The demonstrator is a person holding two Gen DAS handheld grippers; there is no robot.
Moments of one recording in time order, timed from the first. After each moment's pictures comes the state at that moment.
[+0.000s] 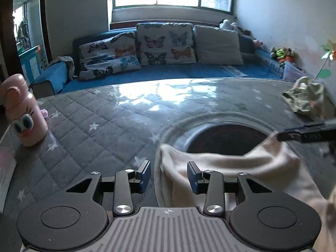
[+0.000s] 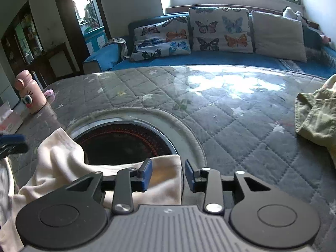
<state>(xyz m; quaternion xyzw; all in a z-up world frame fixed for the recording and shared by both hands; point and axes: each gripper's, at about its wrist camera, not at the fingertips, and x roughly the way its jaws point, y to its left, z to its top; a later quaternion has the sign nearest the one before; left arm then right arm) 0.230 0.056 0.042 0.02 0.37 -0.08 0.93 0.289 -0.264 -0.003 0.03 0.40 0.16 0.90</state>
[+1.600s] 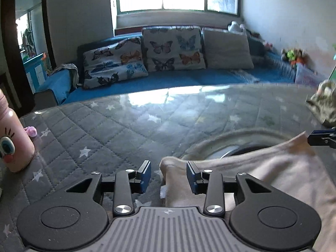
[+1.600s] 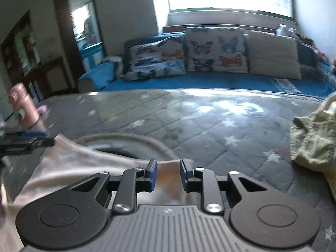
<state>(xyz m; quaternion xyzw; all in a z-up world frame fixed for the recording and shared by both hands) 0.293 0.045 0.016 0.03 0.35 -0.05 0.93 0.296 -0.249 0.000 0.01 0.35 0.16 0.92</state>
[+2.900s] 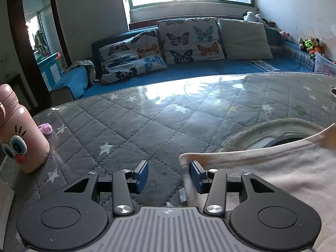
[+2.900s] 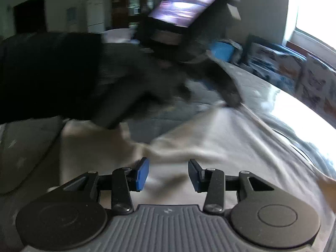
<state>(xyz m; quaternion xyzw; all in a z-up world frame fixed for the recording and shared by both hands) 0.310 0.060 -0.002 0.07 0.36 0.00 0.93 0.169 -0.050 -0.012 -0.18 0.33 0.42 0.83</state>
